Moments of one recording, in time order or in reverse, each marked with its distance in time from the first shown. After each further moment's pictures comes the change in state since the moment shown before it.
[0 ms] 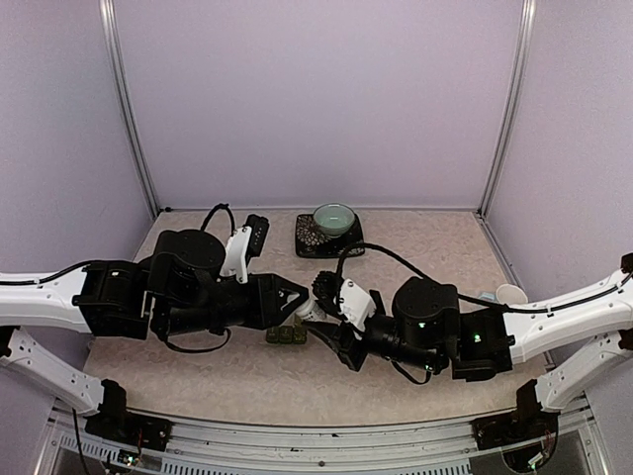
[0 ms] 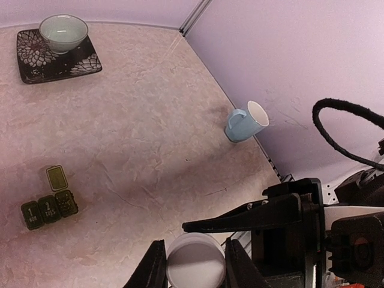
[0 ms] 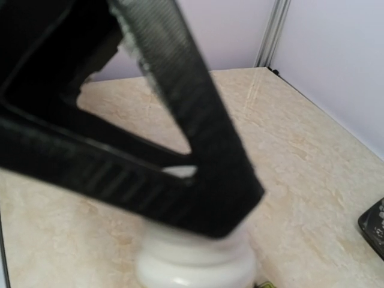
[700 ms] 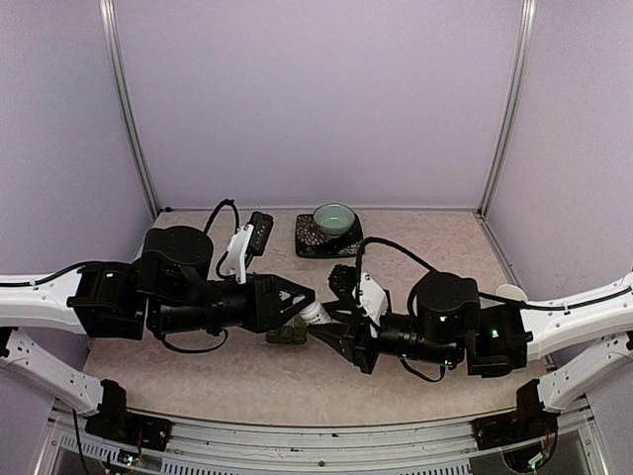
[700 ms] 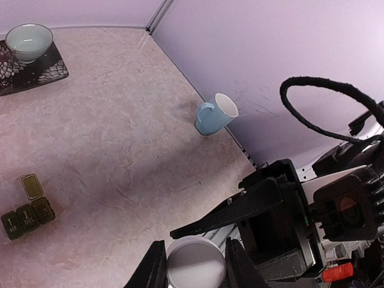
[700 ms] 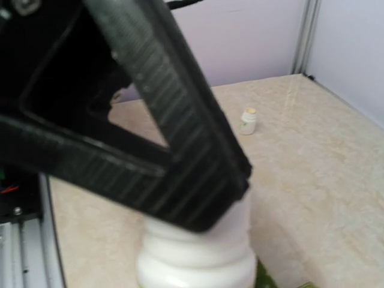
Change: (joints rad) left arm -0.005 -0.025 -0.015 0.074 0.094 0.067; right arm -0.003 -0.085 -0.023 -0.029 -0.114 0.098
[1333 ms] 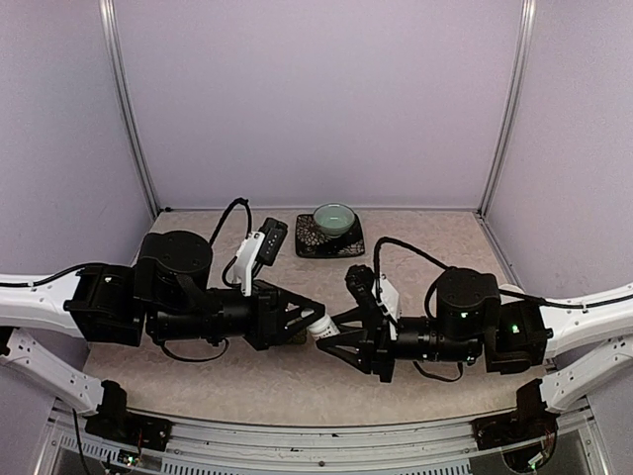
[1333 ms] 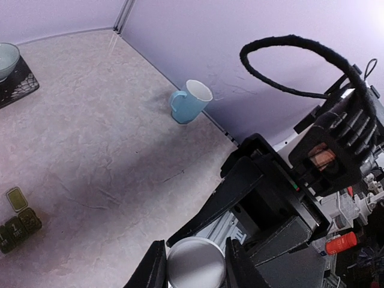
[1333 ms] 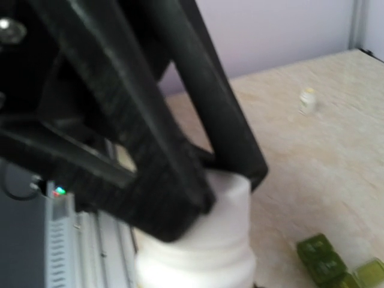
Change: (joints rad) left arm -0.058 0.012 0.022 -0.002 0.041 0.107; right arm 0.000 -0.097 -0.014 -0.102 -0.154 0.151
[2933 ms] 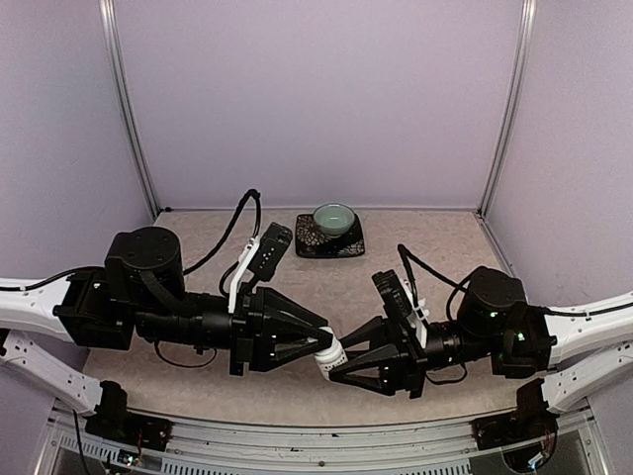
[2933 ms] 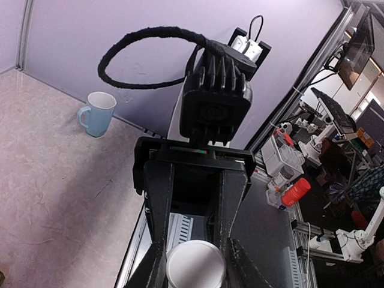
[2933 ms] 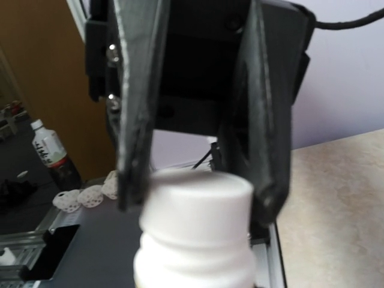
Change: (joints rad) left arm -0.031 -0.056 -0.040 0.174 0.321 0.205; right arm -0.025 -0.076 -0.110 0.259 -0.402 0.150
